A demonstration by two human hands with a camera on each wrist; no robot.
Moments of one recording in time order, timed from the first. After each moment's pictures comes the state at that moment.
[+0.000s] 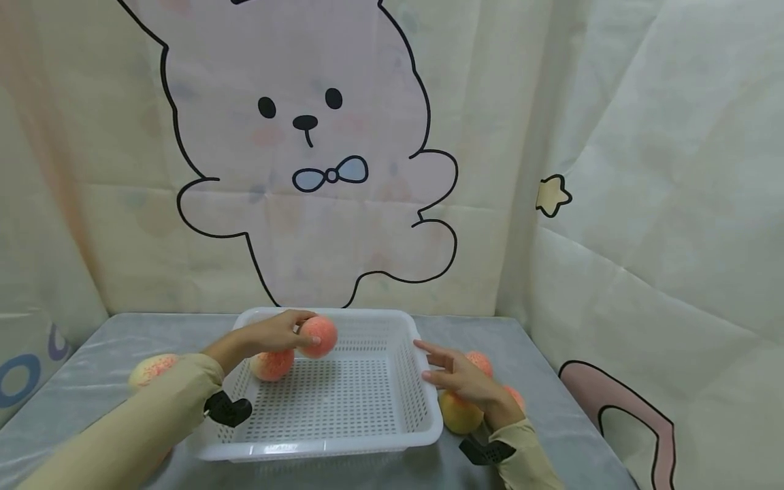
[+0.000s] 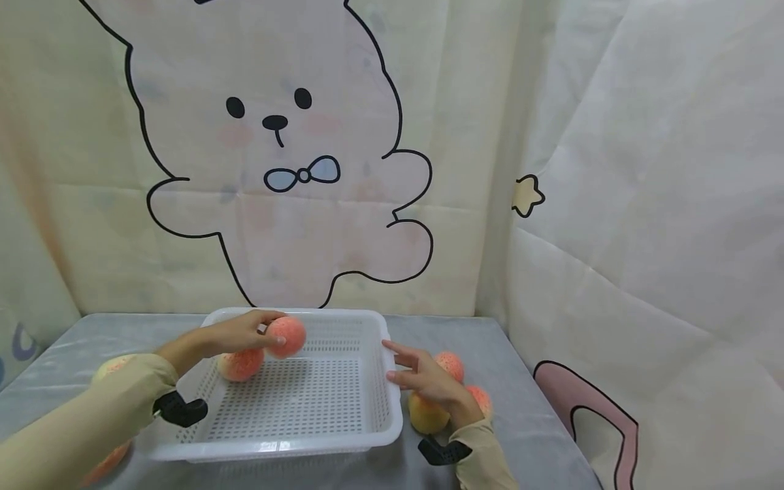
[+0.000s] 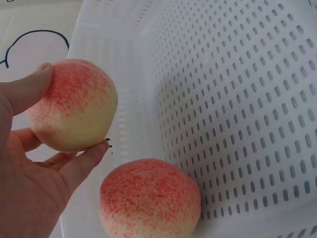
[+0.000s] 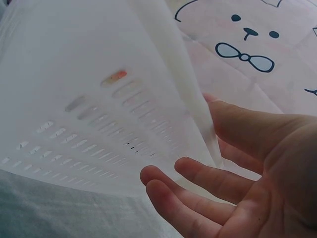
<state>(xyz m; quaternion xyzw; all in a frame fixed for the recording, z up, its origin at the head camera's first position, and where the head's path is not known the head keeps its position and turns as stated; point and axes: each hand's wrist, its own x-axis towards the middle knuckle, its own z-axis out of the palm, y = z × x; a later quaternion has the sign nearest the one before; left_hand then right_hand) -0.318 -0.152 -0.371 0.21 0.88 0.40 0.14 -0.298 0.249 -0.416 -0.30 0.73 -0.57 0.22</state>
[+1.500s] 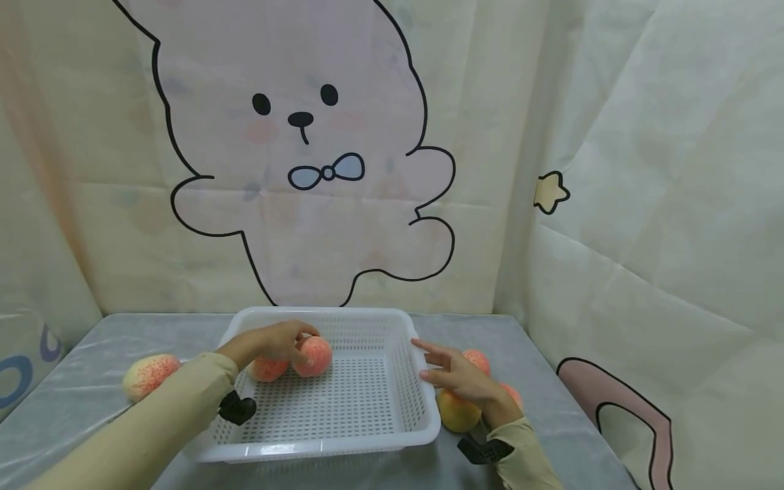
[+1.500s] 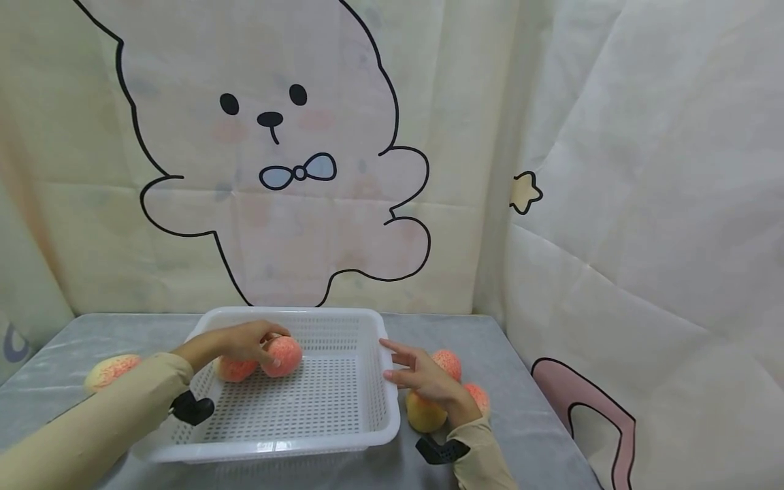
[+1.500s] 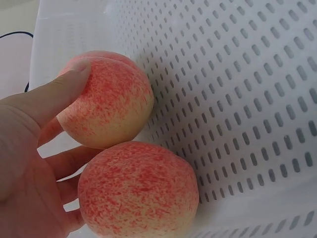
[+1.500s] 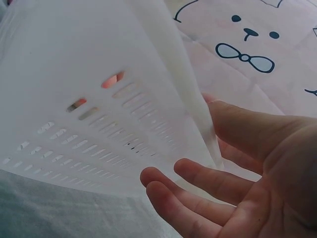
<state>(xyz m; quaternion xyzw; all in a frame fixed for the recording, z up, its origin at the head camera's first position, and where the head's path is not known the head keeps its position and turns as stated) -0.325 -0.144 -0.383 0.18 0.93 0.27 0.17 -0.297 0.246 -0.413 -0.30 0.73 -0.57 0.22</state>
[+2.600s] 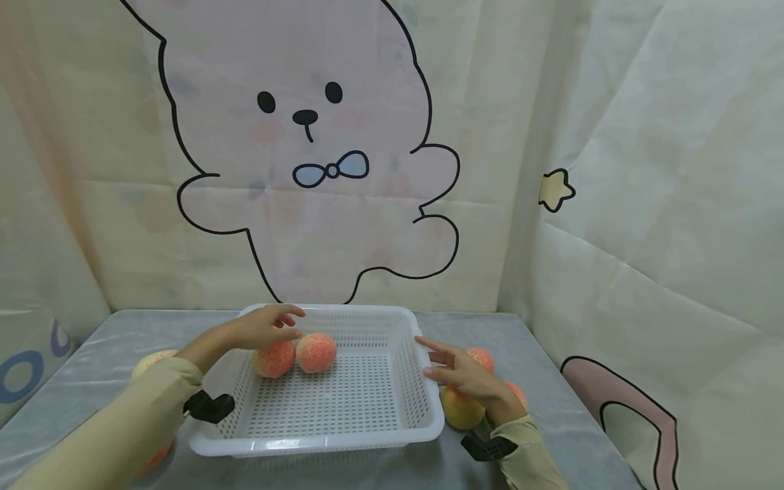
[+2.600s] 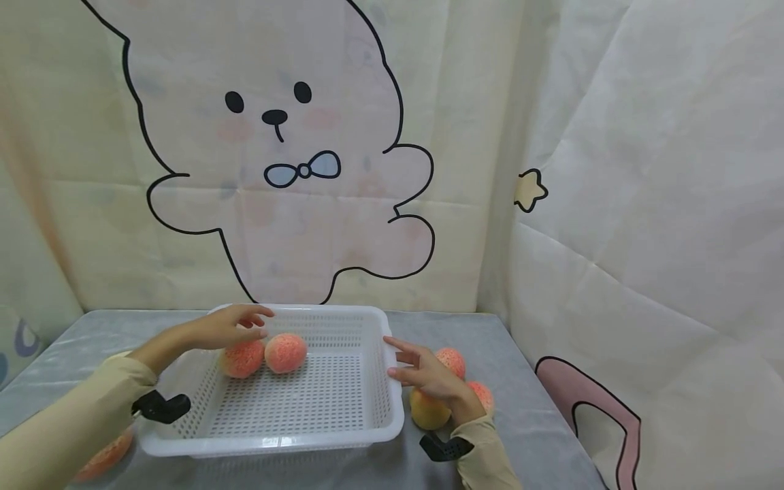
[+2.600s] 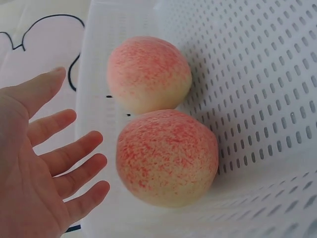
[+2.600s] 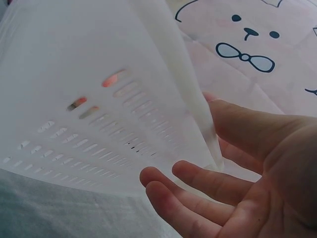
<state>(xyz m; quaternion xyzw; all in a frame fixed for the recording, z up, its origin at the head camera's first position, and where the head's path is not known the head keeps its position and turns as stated) -0.313 -0.183 -0.366 0.23 0.92 0.30 0.09 -0.298 0.248 -0.414 -0.28 0.74 -0.57 0.22</state>
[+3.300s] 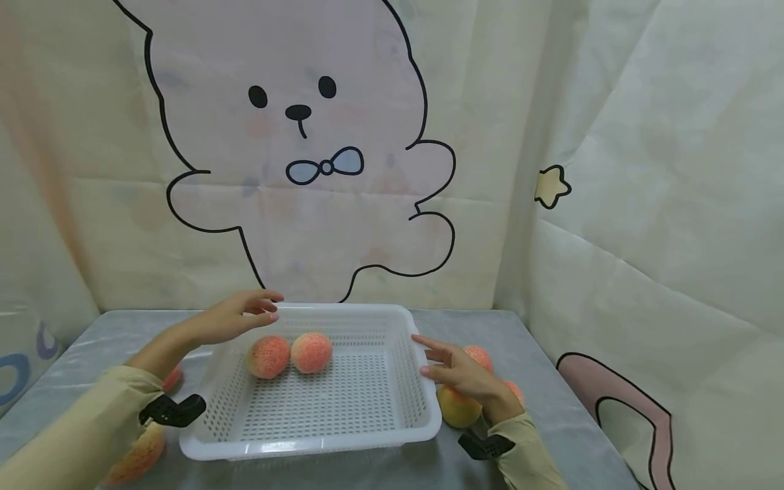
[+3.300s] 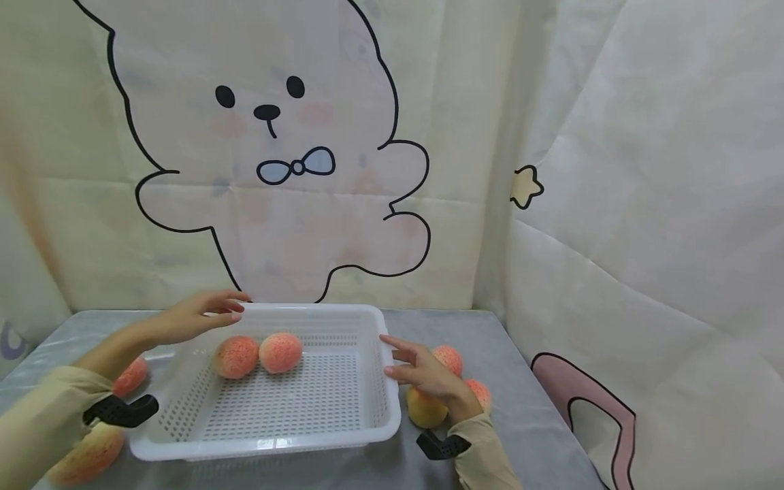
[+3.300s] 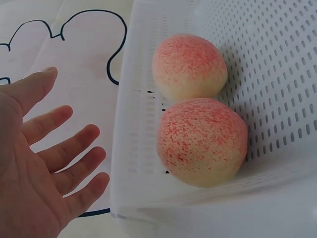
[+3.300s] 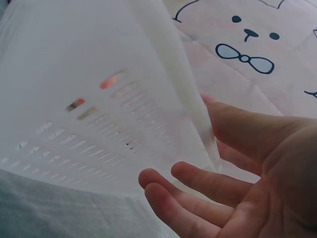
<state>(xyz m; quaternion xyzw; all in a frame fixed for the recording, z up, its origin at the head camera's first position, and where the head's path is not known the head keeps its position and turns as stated) -0.308 -0.212 -0.351 0.26 0.90 0.36 0.04 -0.299 0.249 -0.414 -0.30 0.75 -0.56 0.21</state>
